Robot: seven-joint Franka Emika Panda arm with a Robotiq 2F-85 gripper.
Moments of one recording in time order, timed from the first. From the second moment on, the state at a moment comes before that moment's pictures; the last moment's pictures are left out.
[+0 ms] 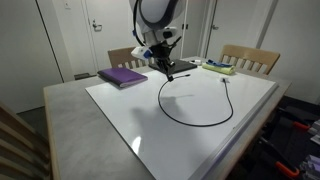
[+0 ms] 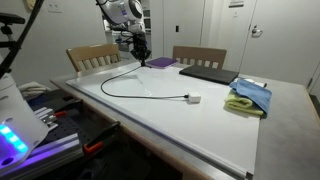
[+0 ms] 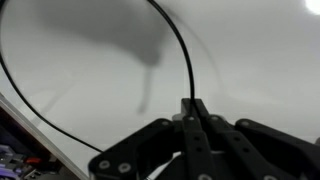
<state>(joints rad) 0.39 0.63 -0.10 -1.73 -0.22 2.06 2.20</state>
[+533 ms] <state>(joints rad) 0.33 0.58 -0.10 -1.80 -0.12 2.07 2.49</state>
